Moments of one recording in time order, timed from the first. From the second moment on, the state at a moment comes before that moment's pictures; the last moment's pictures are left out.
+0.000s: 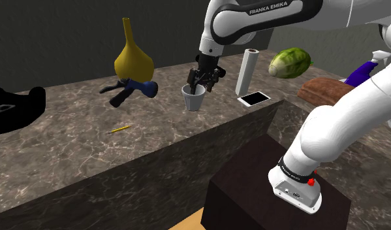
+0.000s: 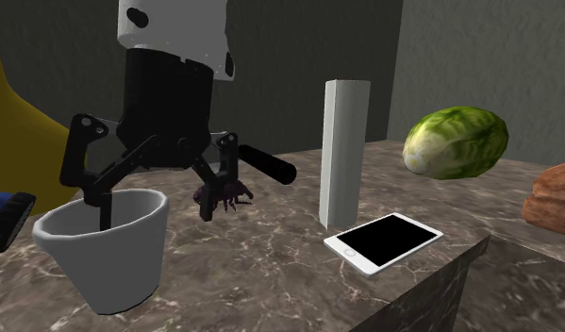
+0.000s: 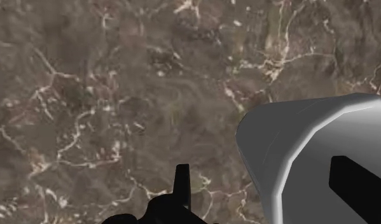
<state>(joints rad) 0.12 -0.34 0.09 -2.28 0.25 1.98 0.26</state>
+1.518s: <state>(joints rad) 0.11 -0.36 0.09 -2.14 0.23 1.82 0.29</state>
